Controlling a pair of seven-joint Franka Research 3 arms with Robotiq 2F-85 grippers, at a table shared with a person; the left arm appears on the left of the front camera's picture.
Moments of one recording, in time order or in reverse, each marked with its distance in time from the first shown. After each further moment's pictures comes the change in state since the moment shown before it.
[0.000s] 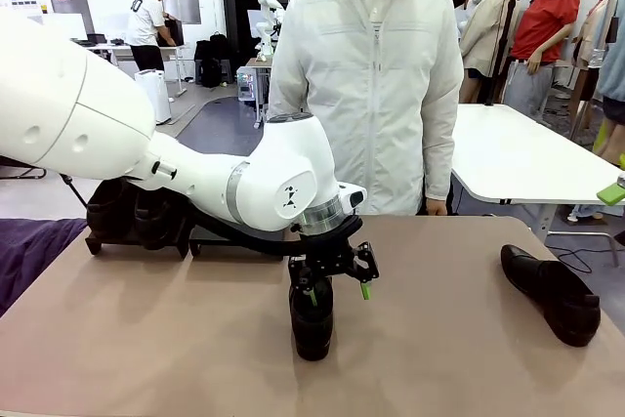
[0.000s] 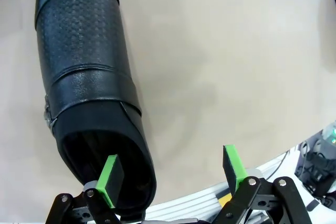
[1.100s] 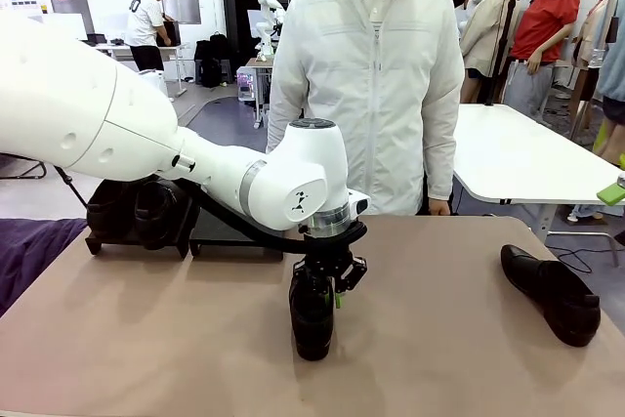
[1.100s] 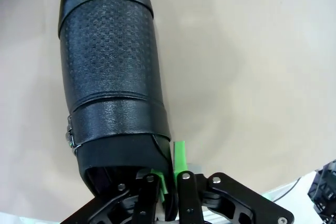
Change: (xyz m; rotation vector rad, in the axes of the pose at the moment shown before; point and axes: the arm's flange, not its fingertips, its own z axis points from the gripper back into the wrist) left arm 0.016 -0.003 -0.017 0.137 -0.009 0.044; right arm 0.000 0.000 0.000 0.000 0.000 0.000
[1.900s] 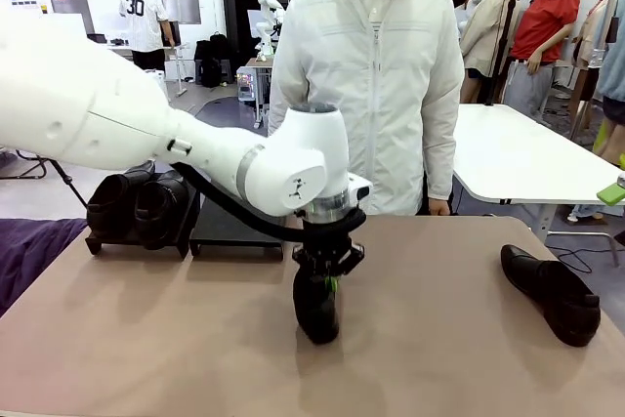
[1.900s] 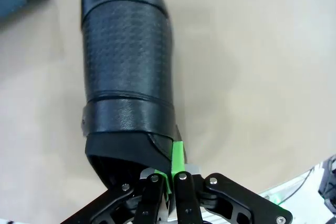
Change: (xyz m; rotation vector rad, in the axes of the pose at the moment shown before) left arm 0.003 -0.001 0.040 0.016 -0.094 -0.098; right arm 0.000 0.000 0.000 0.000 0.000 0.000
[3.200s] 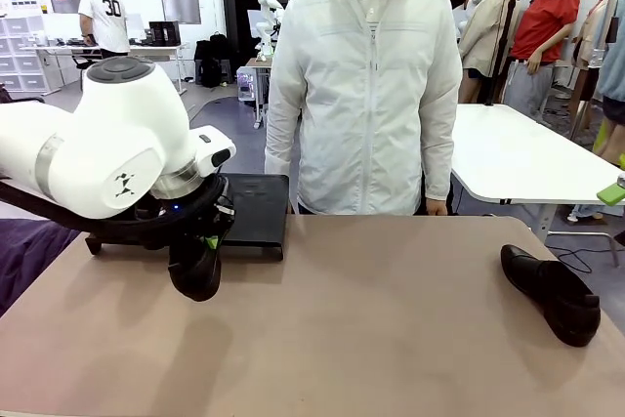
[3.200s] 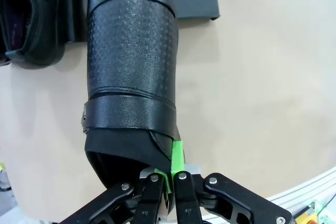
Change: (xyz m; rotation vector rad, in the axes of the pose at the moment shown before) left arm -0.074 0.187 0.104 0.068 -0.297 0.032; right arm 0.000 0.000 0.000 0.000 0.000 -0.001
